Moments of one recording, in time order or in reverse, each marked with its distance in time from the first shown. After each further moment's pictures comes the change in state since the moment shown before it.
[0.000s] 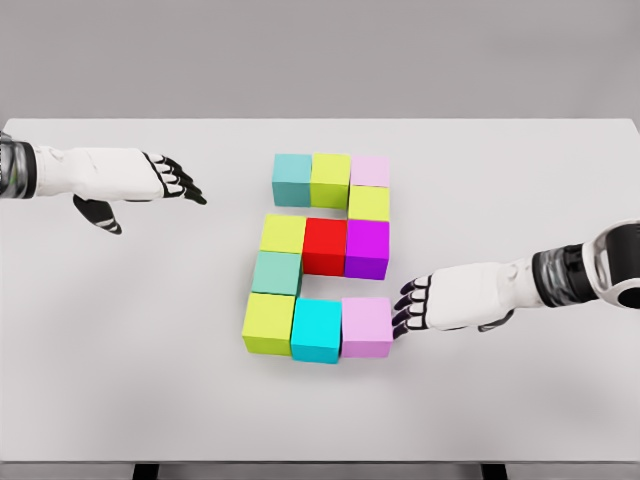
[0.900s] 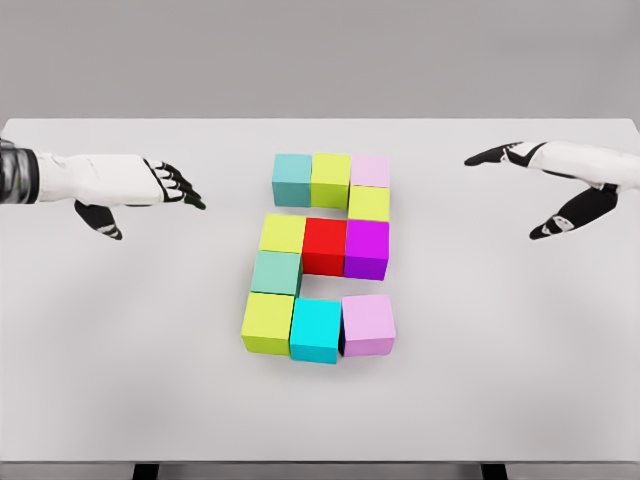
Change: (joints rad) left arm 0.028 -0.011 0.008 0.025 0.000 0.000 0.000; right arm 0.069 -0.087 -0.301 0.362 -0.729 -0.001 0.000
